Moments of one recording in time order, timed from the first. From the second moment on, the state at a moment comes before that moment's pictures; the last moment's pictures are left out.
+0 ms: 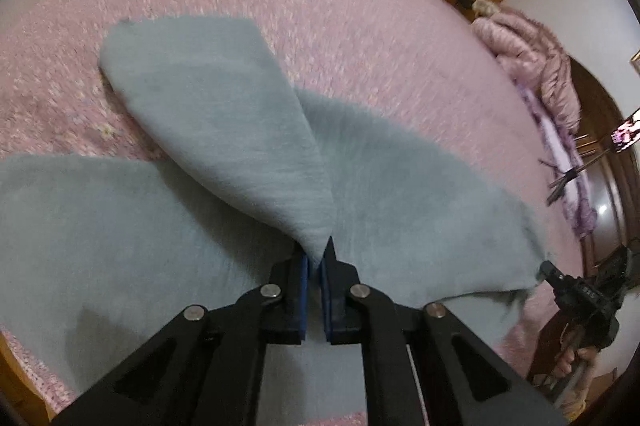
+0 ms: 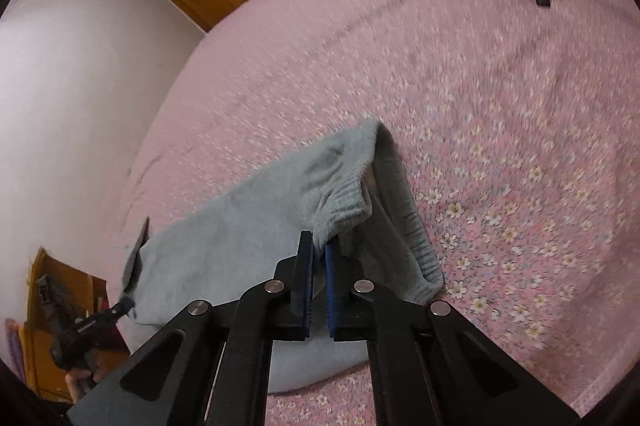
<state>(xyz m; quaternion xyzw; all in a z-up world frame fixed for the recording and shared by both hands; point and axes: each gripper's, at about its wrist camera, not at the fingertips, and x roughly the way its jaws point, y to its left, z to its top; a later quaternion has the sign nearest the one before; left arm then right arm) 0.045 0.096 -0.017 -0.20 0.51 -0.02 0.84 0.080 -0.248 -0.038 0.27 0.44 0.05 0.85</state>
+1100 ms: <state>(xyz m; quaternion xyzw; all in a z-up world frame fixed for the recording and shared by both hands) -0.022 0.113 -0.030 -0.17 0.59 -0.03 0.79 0.026 -0.246 -0.035 0.14 0.50 -0.03 0.85</state>
